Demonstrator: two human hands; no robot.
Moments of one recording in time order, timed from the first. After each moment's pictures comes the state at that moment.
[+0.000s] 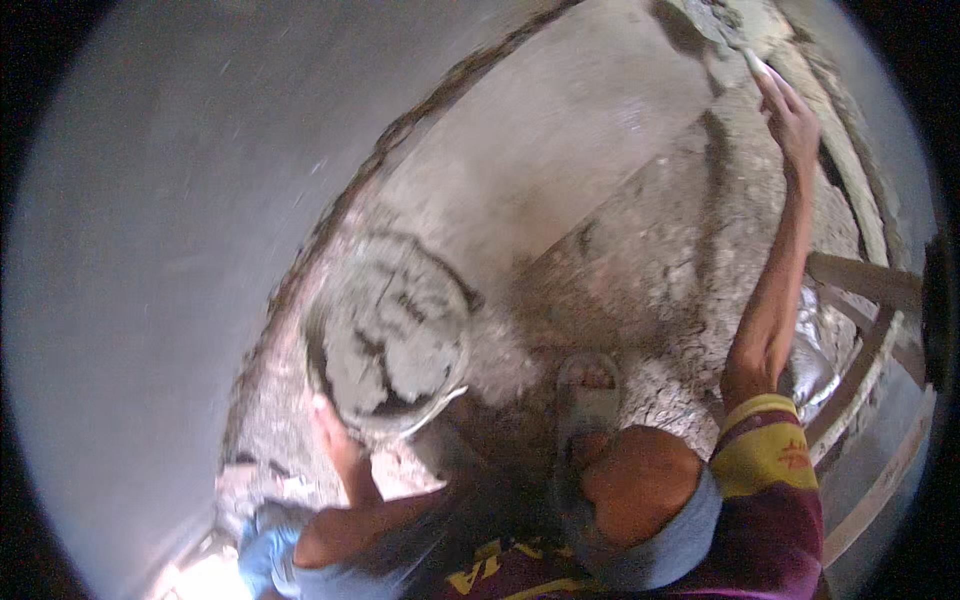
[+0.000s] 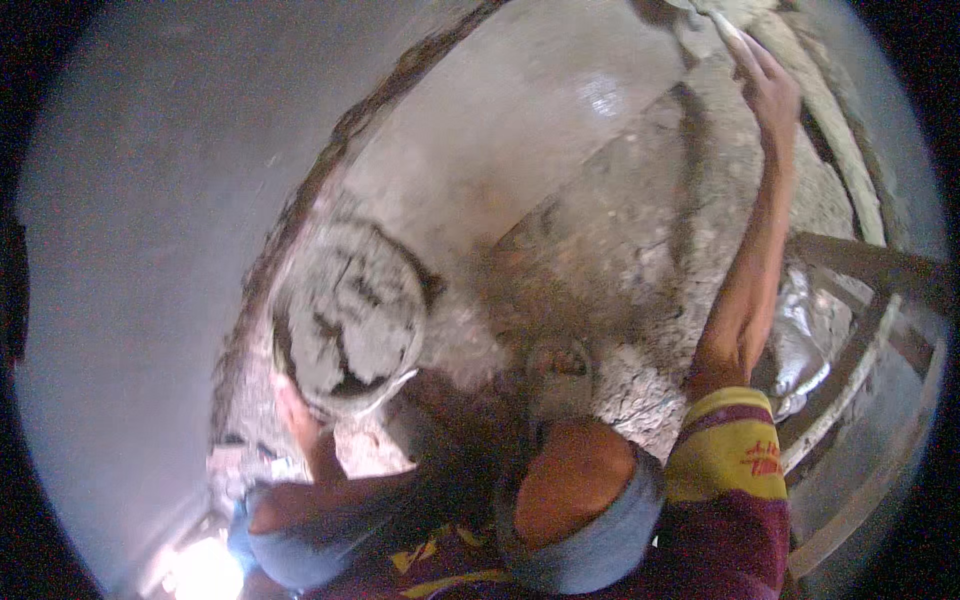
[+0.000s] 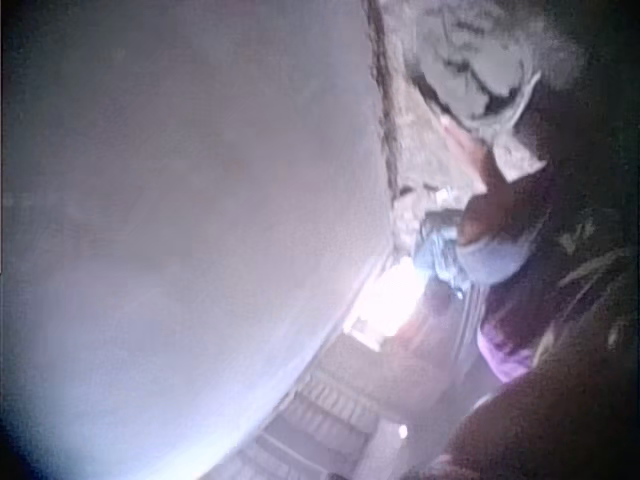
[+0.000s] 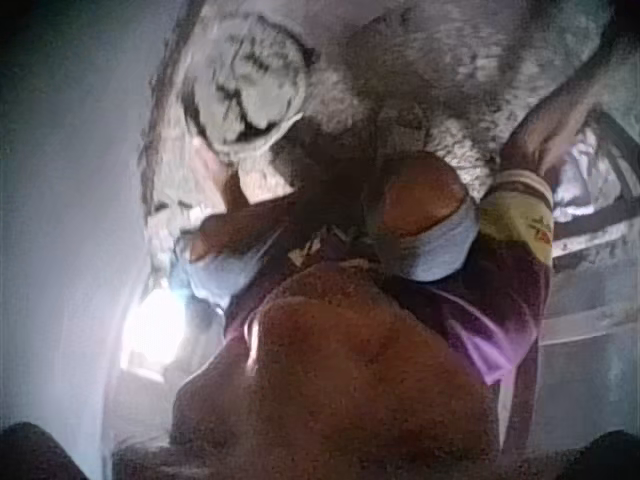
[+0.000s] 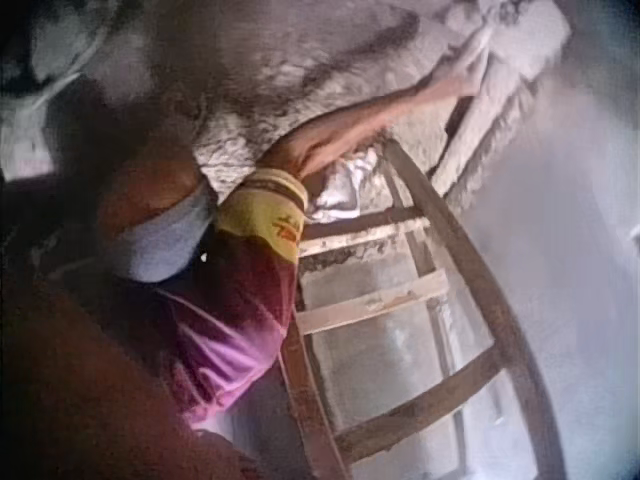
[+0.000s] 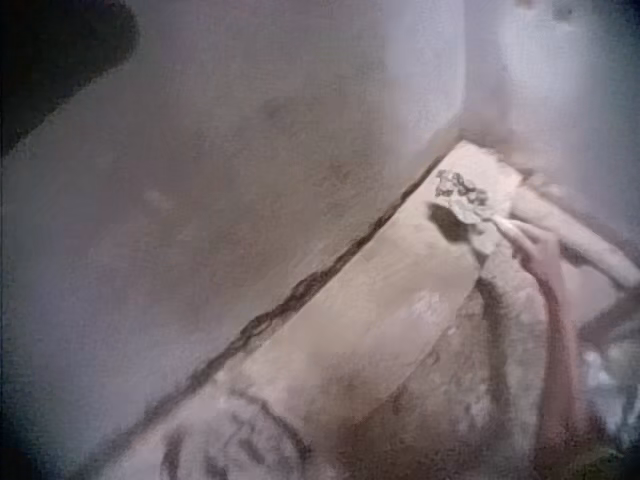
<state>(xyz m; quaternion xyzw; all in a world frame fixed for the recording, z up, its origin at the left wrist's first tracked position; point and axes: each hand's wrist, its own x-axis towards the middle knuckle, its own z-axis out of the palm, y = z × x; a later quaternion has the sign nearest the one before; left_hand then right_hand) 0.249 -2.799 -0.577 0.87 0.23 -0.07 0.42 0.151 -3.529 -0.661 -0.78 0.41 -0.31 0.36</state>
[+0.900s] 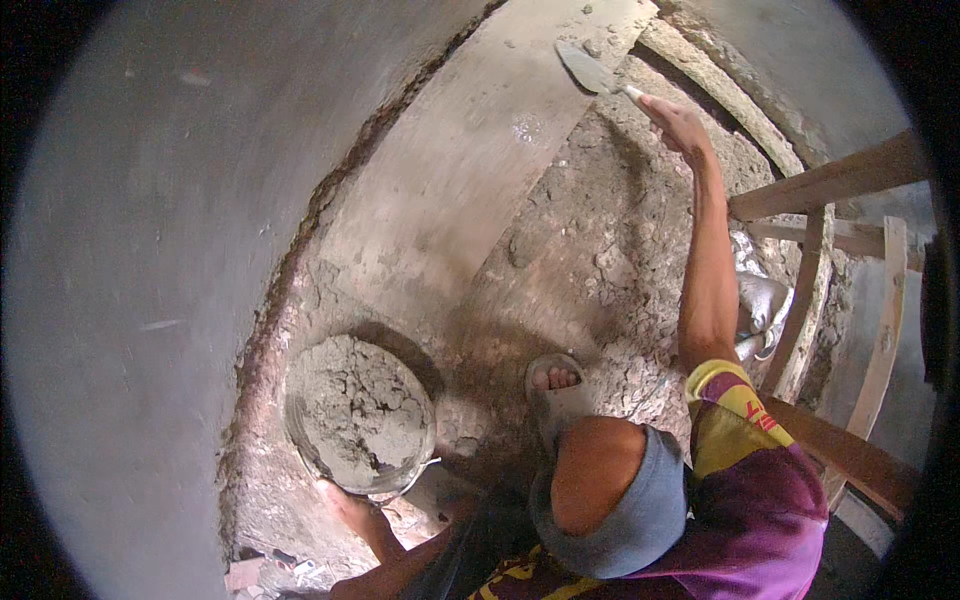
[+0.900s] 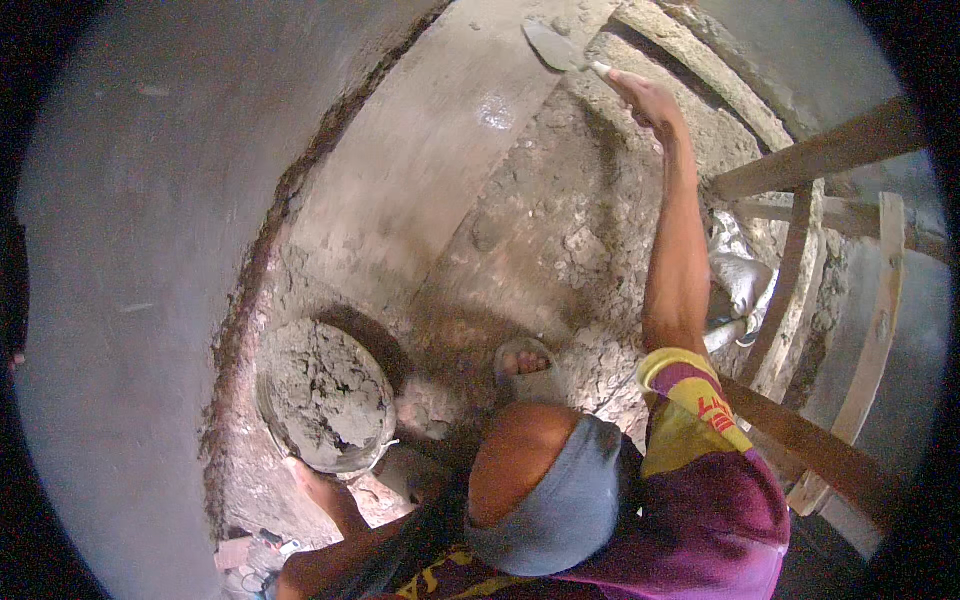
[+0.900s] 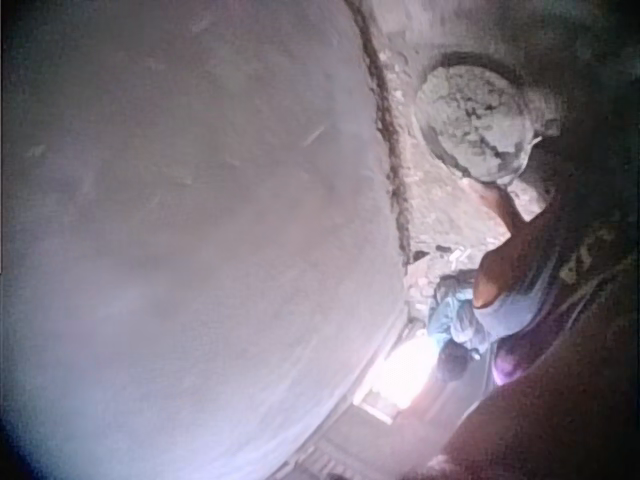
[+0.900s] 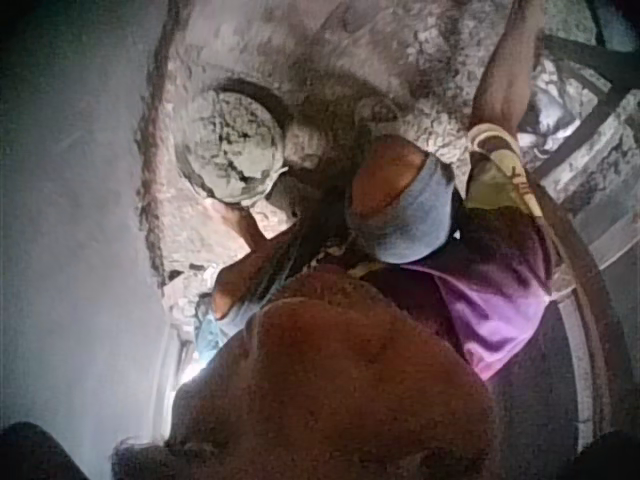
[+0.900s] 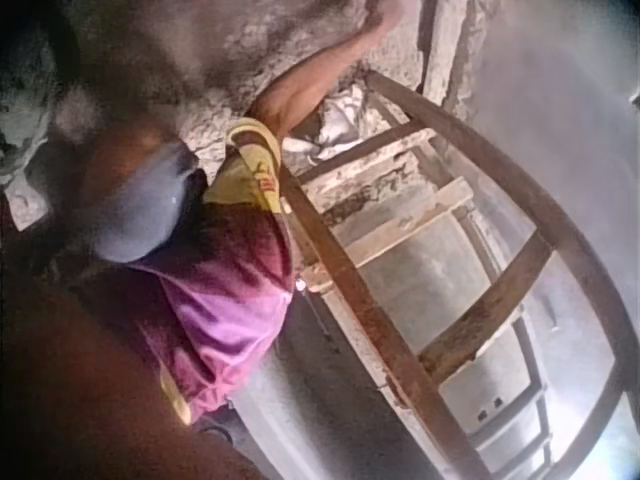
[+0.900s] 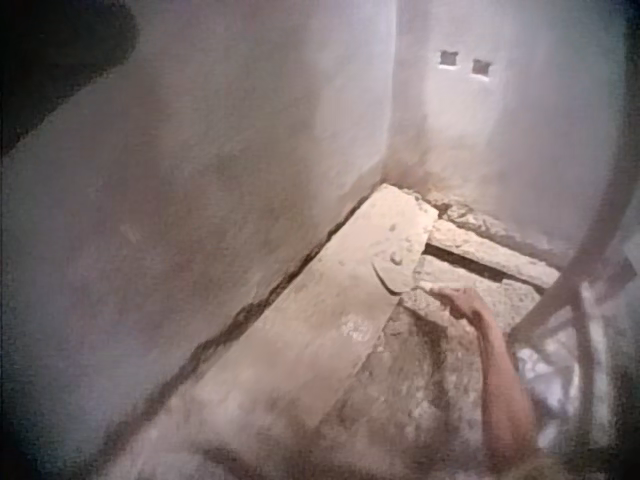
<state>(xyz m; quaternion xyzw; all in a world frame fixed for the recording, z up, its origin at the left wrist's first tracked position) 0.195 -2.690 -0.647 0.96 0.03 -0.09 0.28 0.100 -3.512 -0.679 -0.70 0.51 -0.15 0.47</state>
